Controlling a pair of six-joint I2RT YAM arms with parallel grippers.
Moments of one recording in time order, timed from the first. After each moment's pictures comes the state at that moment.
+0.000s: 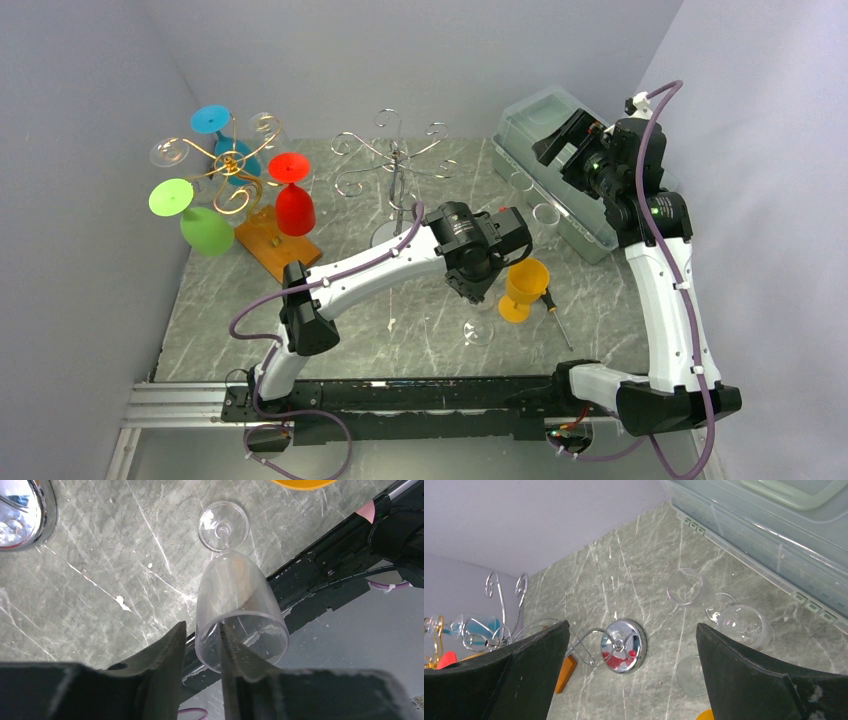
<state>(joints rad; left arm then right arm) -1.20 2.07 2.27 -1.41 -0.11 -0.49 0.10 1.18 1.54 -0.73 -0.04 0.64</state>
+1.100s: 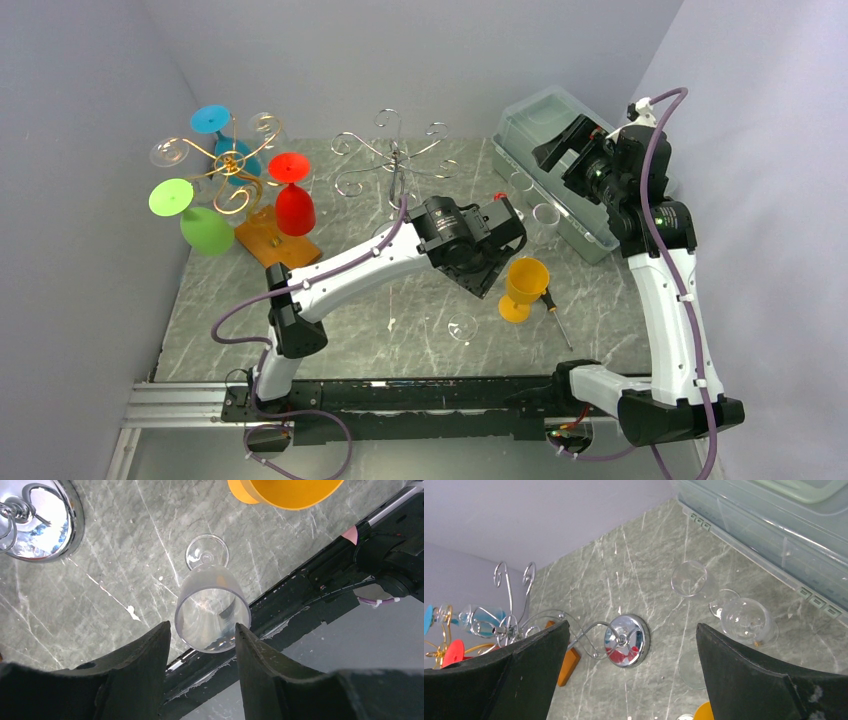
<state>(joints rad) -1.20 2.01 2.27 -1.37 -0.17 -0.49 0.10 1.13 1.51 -0.73 -0.06 0.64</state>
